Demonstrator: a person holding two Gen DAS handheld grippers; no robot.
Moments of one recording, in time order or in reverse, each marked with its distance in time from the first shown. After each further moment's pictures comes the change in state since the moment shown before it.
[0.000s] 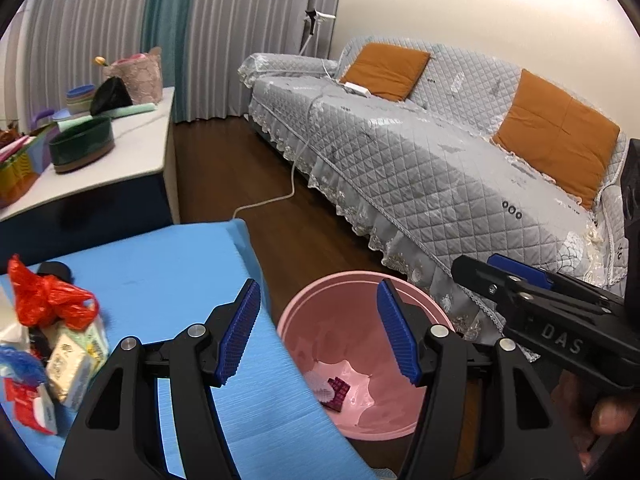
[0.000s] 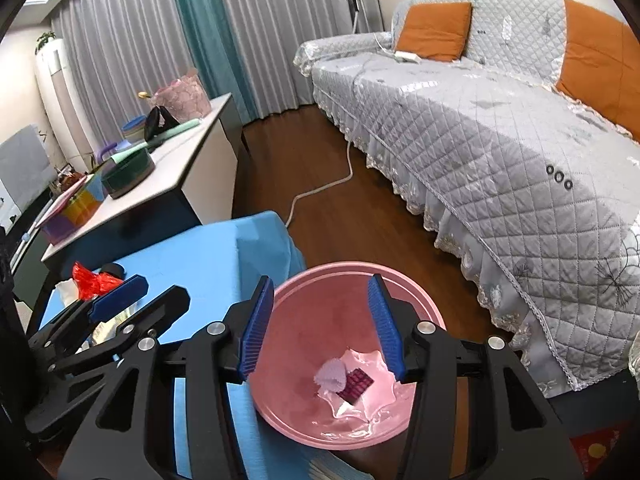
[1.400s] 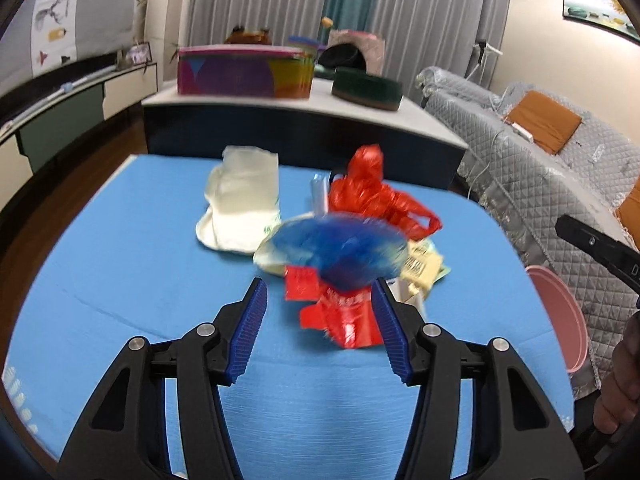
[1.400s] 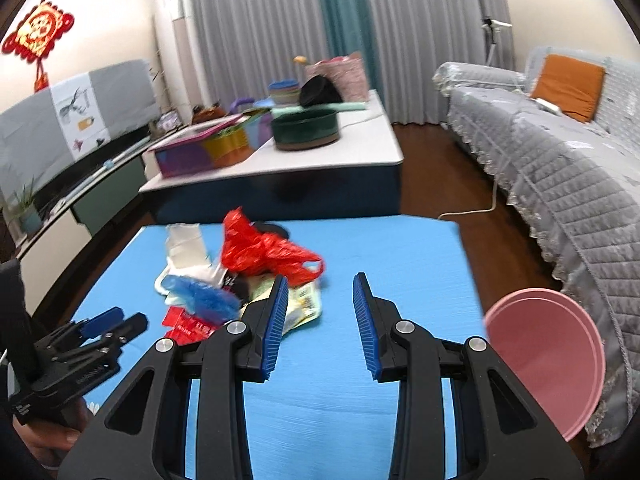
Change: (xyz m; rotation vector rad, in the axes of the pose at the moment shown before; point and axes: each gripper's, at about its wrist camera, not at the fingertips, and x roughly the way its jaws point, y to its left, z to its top) left arm -0.141 0.256 -0.120 -0.340 0.000 0.399; right arm 0.019 0.240 -0.063 -0.298 0.003 0.304
